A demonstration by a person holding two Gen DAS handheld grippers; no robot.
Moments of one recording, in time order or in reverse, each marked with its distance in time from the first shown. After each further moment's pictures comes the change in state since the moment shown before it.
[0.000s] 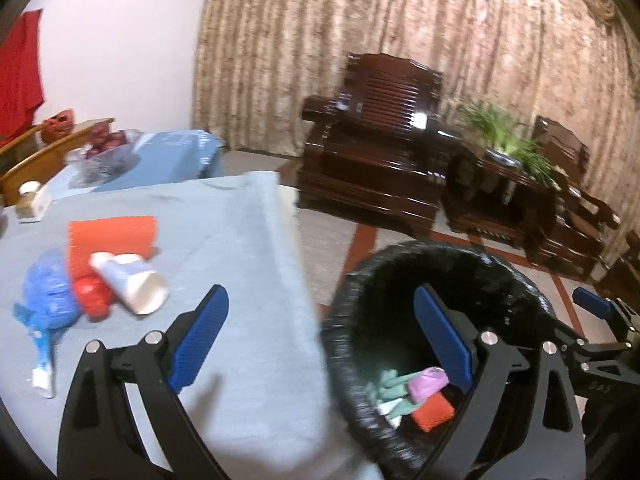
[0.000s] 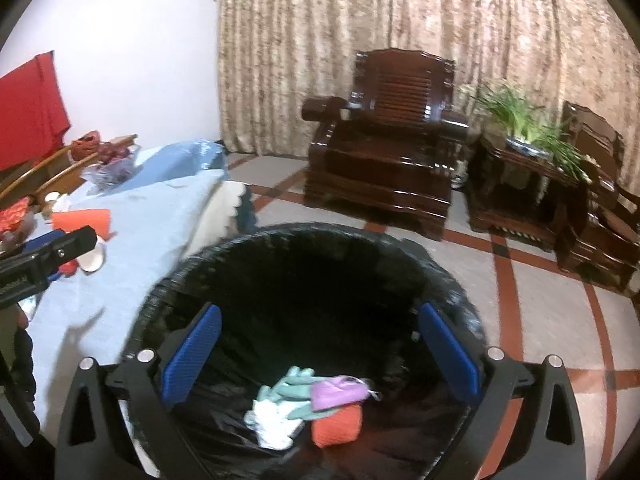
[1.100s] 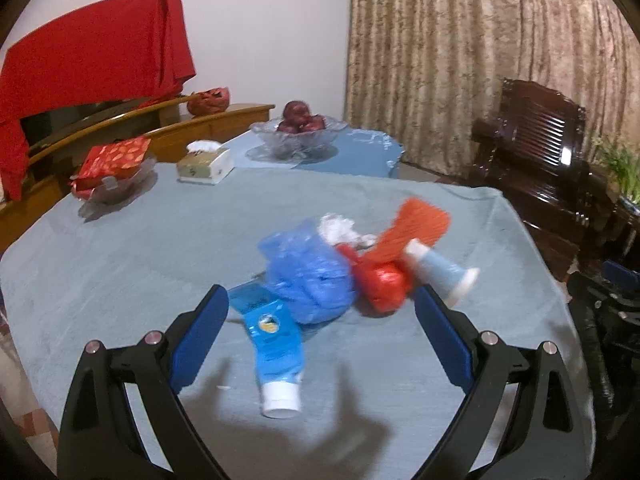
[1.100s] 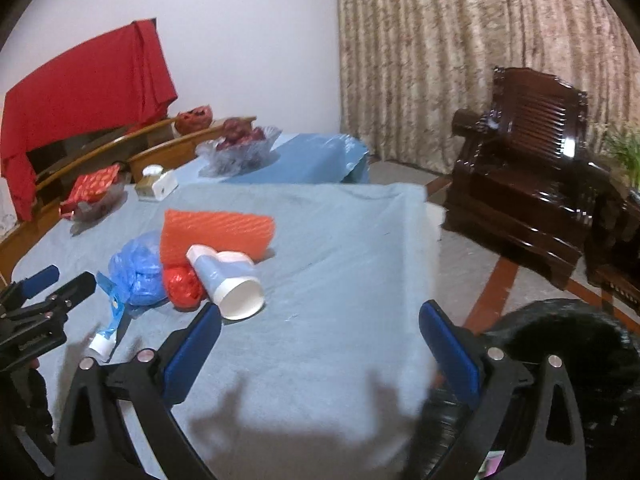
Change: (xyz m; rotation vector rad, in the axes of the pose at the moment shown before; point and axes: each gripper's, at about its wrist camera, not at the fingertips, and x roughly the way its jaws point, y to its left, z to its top) left arm -0.058 0.218 -0.025 -0.184 -0.034 0.473; right arm 0.087 0.231 0.034 -0.180 0.005 0.357
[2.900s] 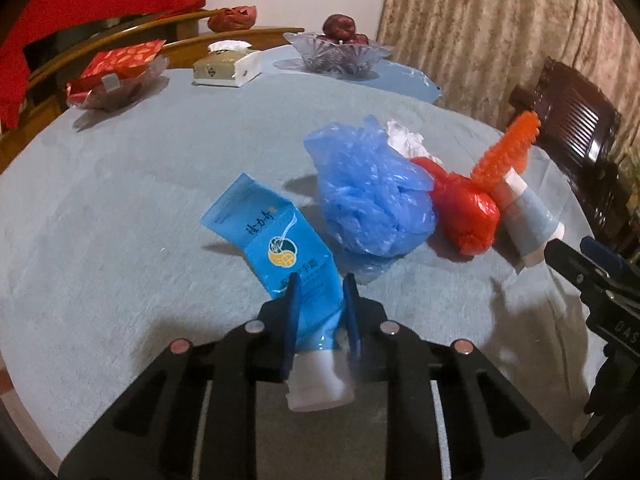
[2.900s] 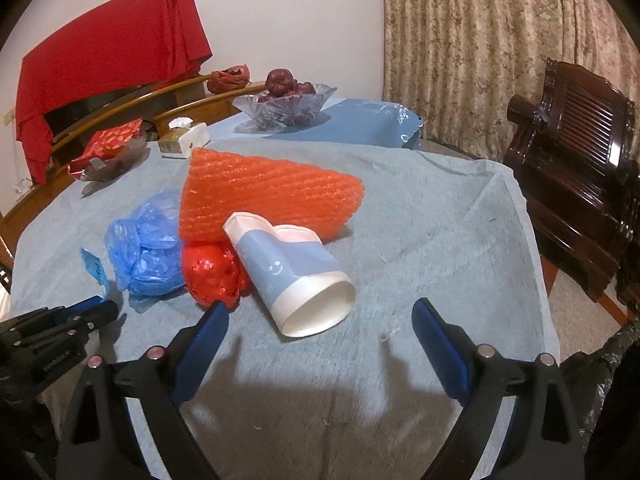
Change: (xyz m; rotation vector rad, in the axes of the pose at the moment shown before) left arm 0.069 0.049 -0.038 -0.137 0.245 0.010; right arm 0.080 0.062 -0.003 -0.084 0.098 0.090
